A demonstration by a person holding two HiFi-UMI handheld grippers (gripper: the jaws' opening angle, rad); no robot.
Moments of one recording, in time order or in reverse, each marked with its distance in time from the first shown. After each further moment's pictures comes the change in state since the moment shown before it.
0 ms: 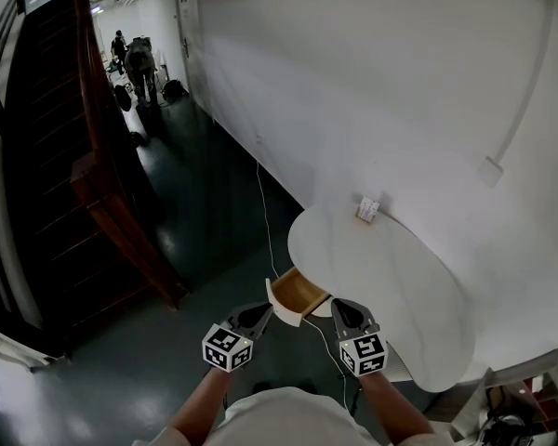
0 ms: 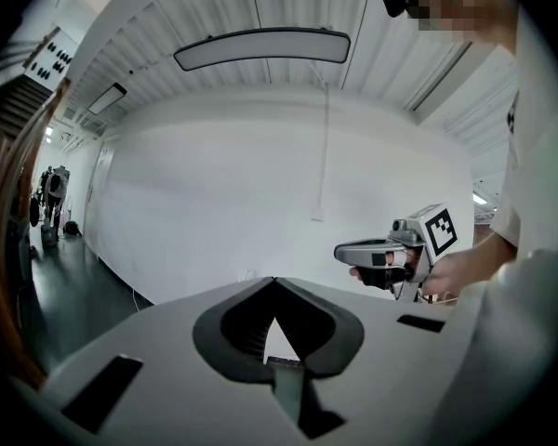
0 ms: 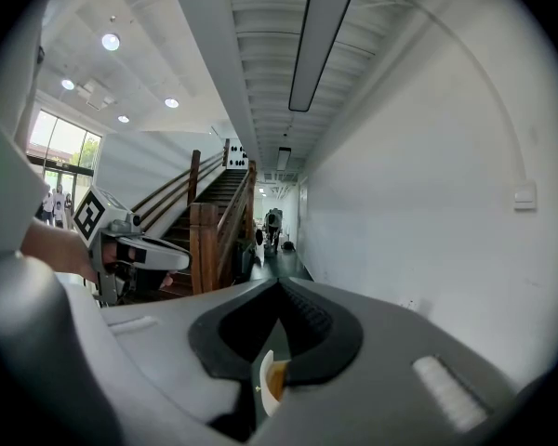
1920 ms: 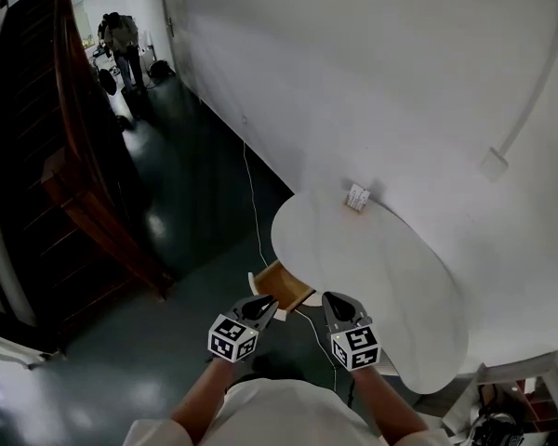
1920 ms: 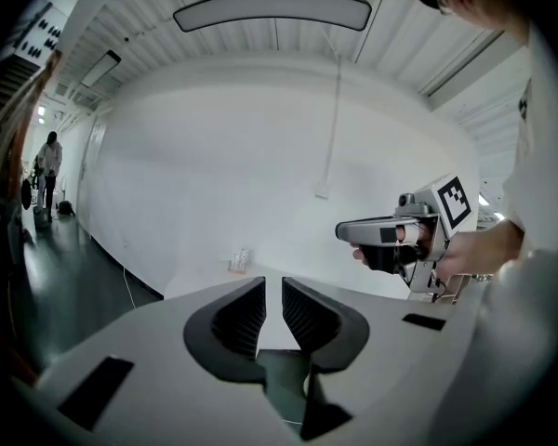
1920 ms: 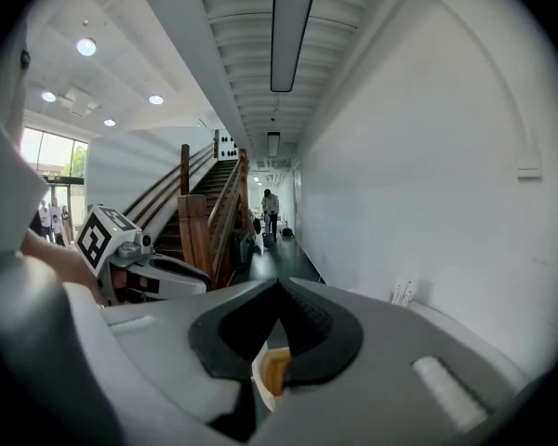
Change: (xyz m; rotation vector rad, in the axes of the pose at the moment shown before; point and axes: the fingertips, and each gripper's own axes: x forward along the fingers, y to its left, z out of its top) left arm 0.108 0.008 -0.043 -0.041 0.128 -0.028; right arm 0.038 -0.064 -0.030 0.078 0.092 0.003
